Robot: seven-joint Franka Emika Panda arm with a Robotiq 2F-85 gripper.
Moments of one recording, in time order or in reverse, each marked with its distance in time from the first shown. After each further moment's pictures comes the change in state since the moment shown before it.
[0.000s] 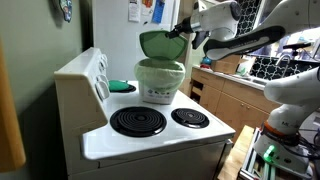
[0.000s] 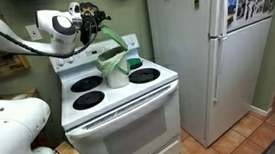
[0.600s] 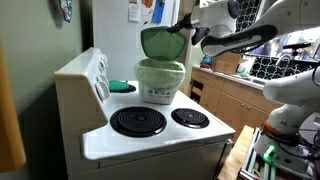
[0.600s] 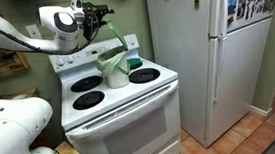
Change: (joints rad) arm -0.091 -0.043 0.010 0.036 0.069 0.002 0.000
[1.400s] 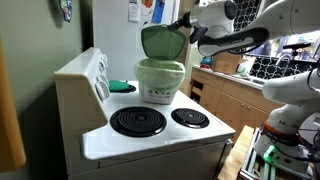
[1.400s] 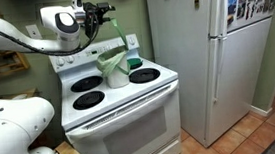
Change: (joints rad) arm -0.078 -0.065 0.040 0.021 0.095 0.009 0.018
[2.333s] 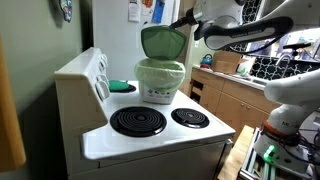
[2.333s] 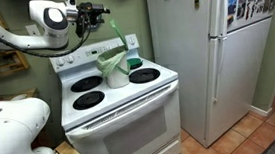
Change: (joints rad) arm 0.195 0.033 -0.100 -0.002 0.000 -0.220 0.007
